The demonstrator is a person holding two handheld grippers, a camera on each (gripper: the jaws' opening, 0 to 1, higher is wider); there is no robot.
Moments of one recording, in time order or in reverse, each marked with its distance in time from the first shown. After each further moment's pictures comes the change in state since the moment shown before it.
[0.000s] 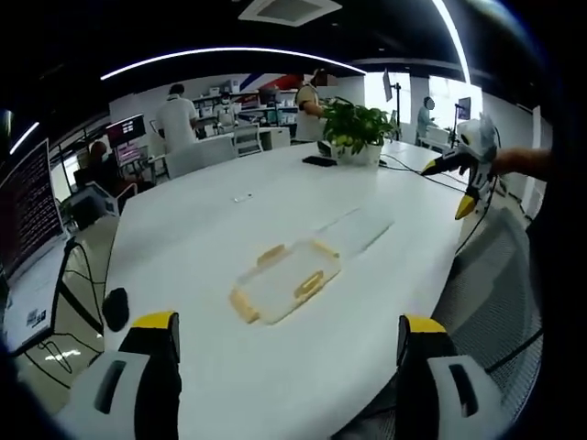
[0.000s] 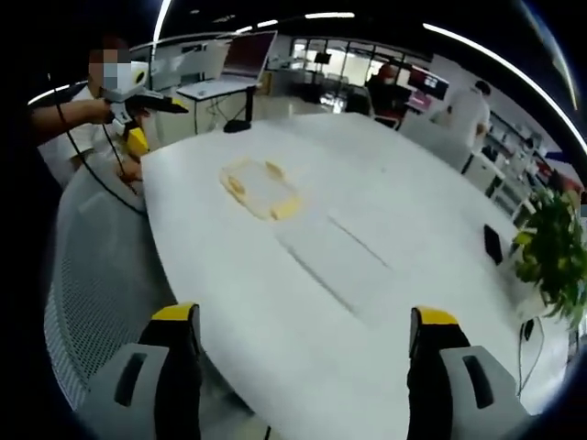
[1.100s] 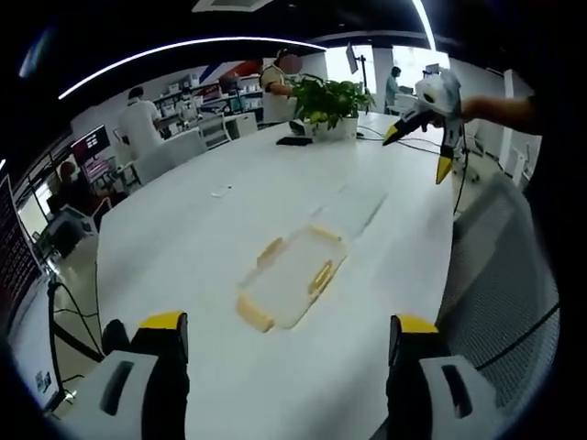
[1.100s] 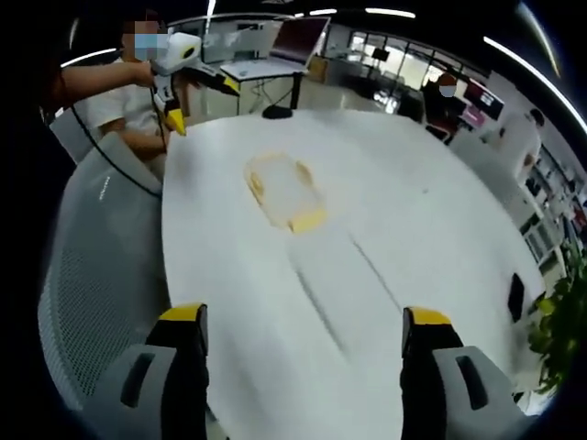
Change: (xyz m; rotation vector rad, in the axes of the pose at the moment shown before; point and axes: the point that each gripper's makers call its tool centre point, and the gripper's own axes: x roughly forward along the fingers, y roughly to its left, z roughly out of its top) left arm 0.033 0.020 0.001 0.169 0.087 -0.112; right arm 0.043 -0.008 0.036 -0.192 0.062 0.168
